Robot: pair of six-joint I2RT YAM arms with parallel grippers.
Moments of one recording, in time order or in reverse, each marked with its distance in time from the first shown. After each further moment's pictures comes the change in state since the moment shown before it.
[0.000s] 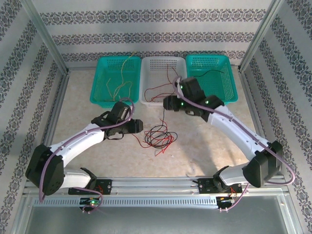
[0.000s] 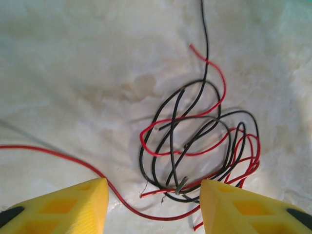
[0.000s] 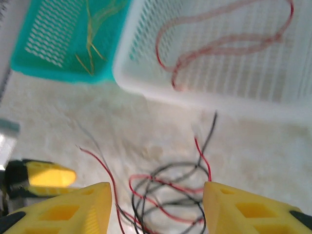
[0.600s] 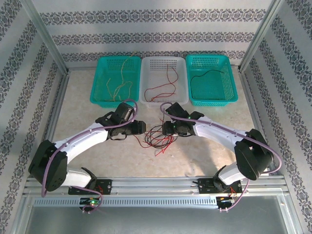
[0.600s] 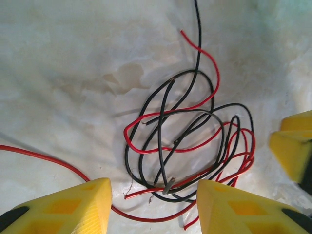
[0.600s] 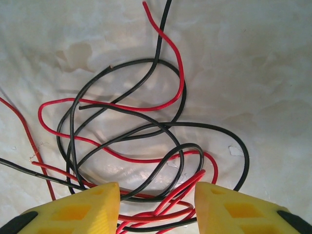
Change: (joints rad) left arm -0.035 0.022 0.011 0.027 0.013 -0.025; right arm 0.131 0.131 -0.246 0.052 0.056 0.166
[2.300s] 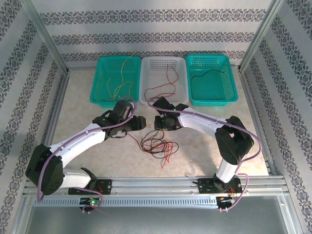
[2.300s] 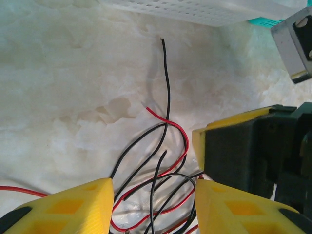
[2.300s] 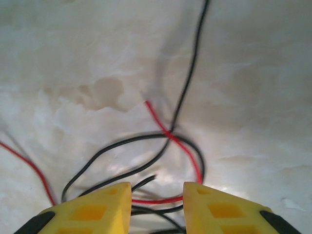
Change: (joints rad) left arm -0.007 -0.042 0.021 0.025 -0.059 -0.027; right arm 0.058 0.242 0.244 -0.047 0.021 0.032
